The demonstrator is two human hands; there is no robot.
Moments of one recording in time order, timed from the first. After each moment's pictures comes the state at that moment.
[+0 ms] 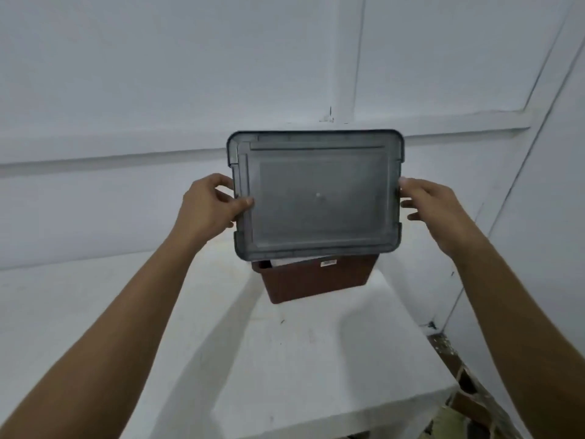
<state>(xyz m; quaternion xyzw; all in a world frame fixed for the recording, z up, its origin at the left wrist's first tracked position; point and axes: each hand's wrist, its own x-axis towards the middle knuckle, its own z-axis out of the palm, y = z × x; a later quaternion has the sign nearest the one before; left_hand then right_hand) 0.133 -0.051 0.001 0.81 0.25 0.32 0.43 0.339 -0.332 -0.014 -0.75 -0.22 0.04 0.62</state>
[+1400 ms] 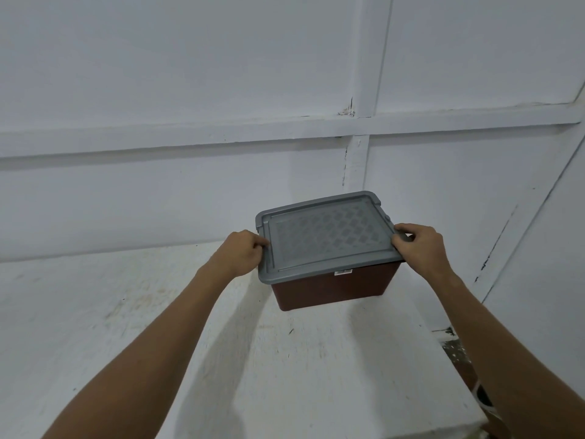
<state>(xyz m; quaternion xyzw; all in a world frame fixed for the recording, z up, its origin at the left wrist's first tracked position) 0.187 -0.013 -0.096 0.95 0.24 0.10 0.18 0.391 -0.285 -0.110 -0.86 -0.24 -0.08 0.45</state>
